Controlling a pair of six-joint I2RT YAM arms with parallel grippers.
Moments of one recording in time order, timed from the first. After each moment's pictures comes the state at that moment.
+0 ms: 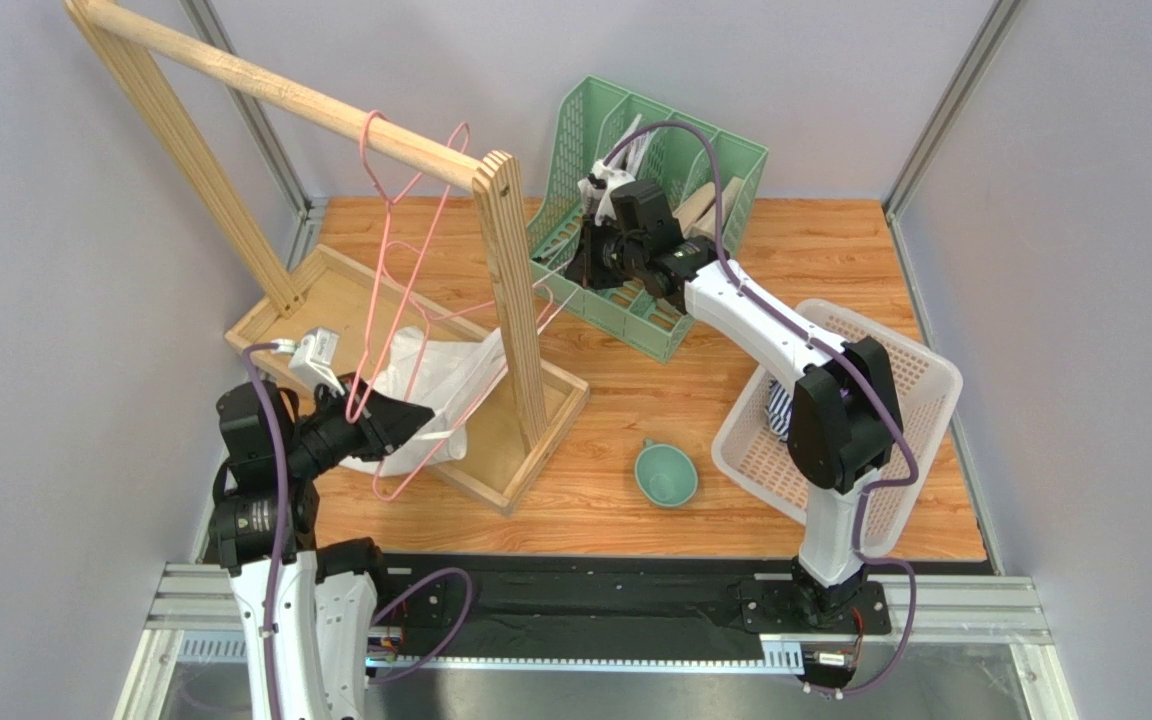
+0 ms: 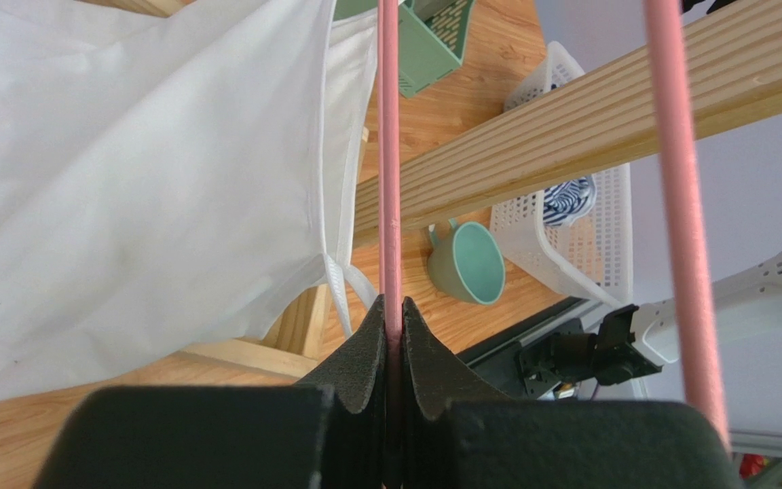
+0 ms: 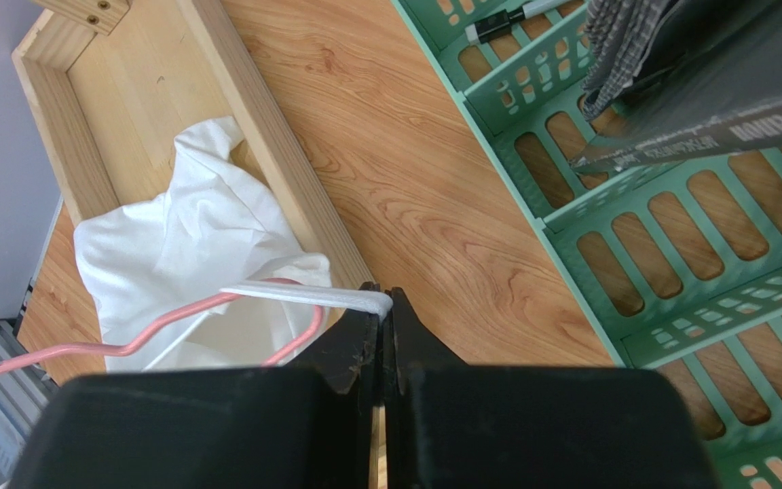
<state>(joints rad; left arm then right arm) 0.24 0.48 0.78 -0.78 0.84 -0.43 0.58 1.91 1.69 -0.34 -0.17 0.39</state>
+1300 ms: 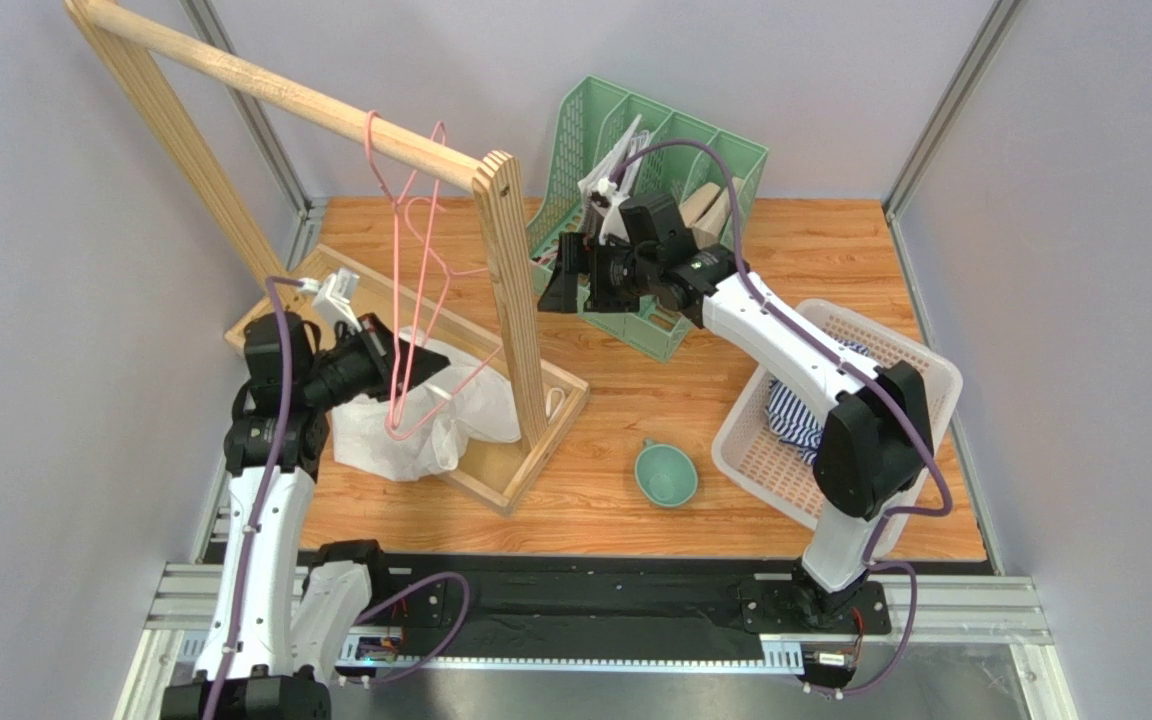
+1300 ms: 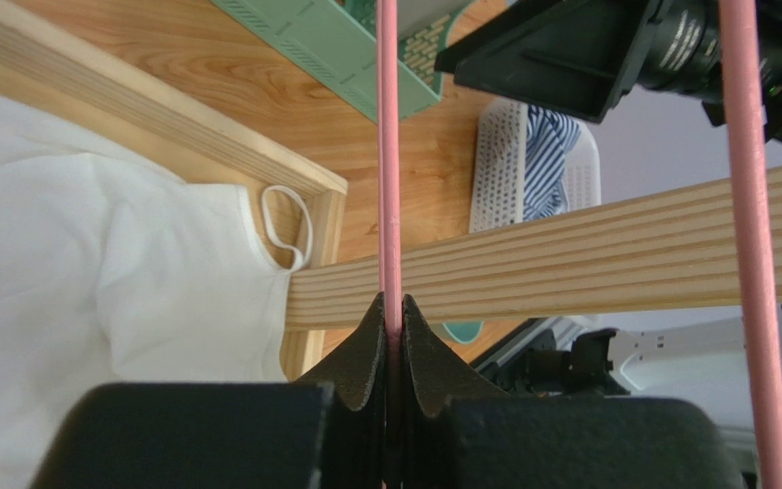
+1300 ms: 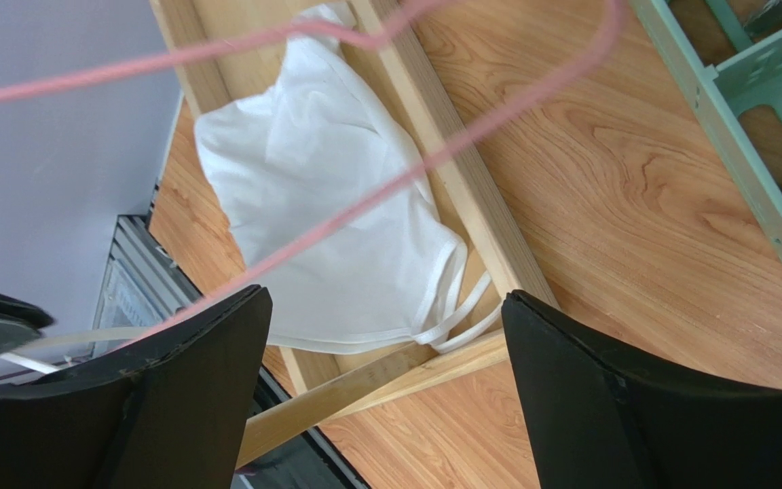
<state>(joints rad) 0.13 0.78 0.81 -0.47 0.79 -0.53 0.60 1.79 1.60 -0.46 -0.35 0.51</state>
